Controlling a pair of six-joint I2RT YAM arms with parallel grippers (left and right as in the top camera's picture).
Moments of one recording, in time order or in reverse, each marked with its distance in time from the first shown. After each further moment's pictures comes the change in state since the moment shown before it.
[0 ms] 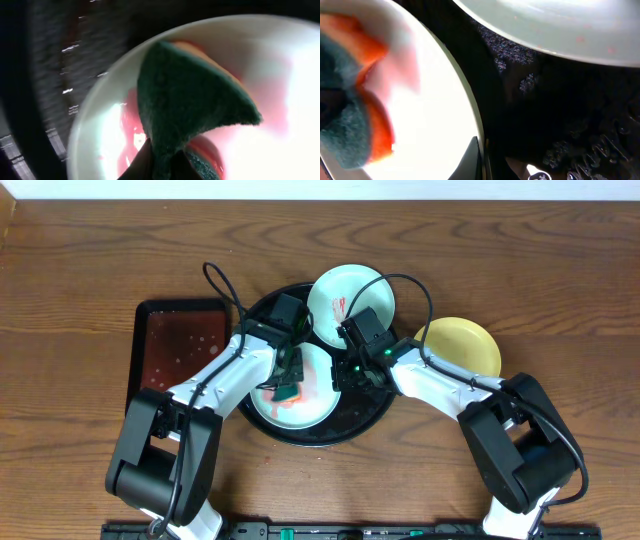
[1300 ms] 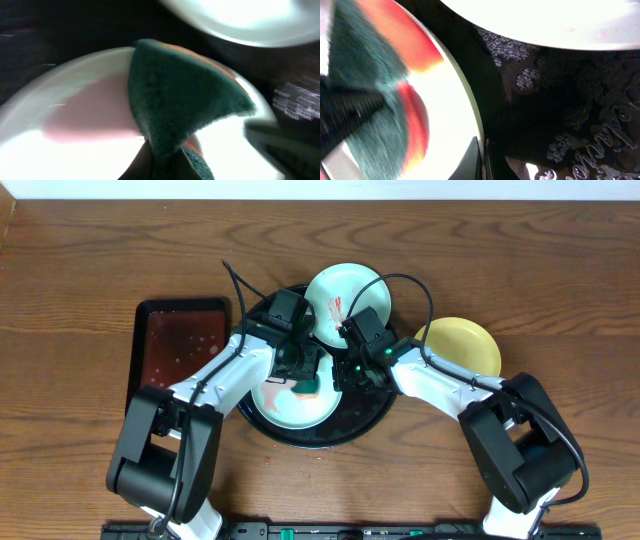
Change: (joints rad) left arm 0.006 0.008 -0.006 0.174 0.267 0.277; right arm -0.003 0.000 0.002 -0.013 0.001 0.000
